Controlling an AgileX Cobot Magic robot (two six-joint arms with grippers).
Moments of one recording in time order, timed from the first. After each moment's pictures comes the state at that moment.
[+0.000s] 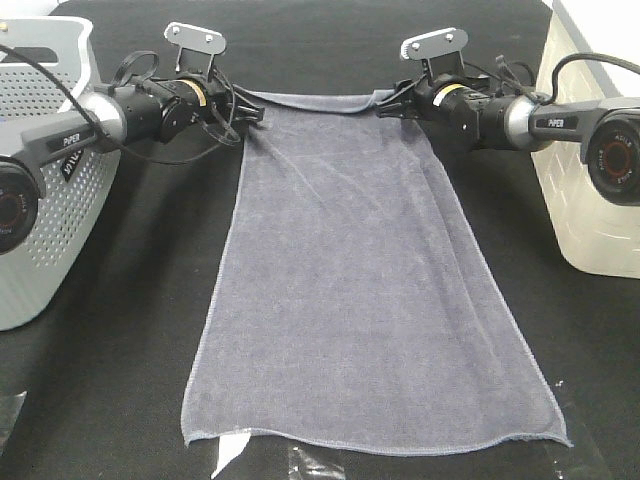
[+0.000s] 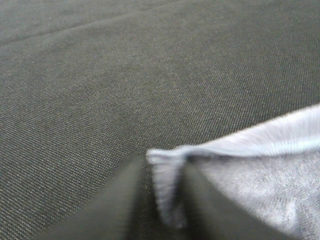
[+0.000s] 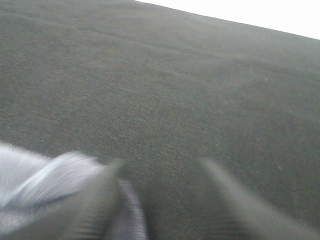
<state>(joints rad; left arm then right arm) -0.24 2.83 -2.39 0.34 0.01 -0.28 0.22 2.72 -2.08 -0.05 -0.36 -0.13</state>
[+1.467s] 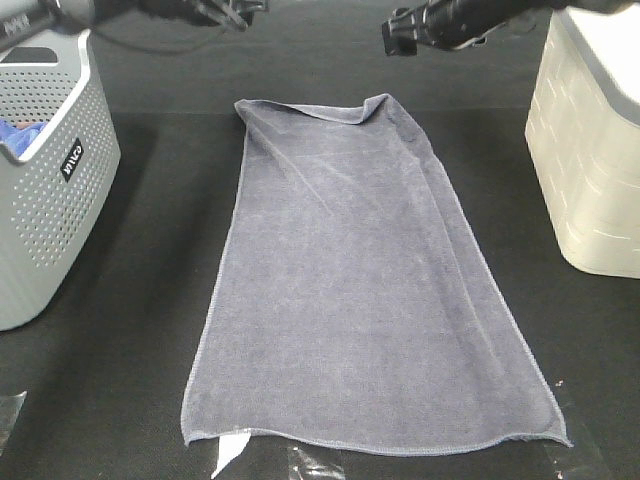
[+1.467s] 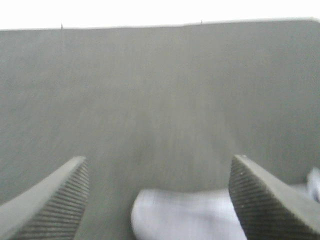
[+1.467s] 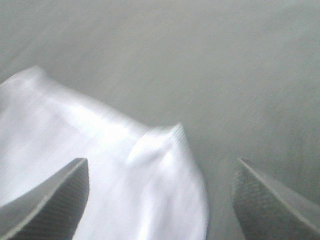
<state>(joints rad) -0.30 2.52 -2.39 0.26 0.40 -0.31 0.22 2.35 -2.08 0.31 0.46 -0.39</state>
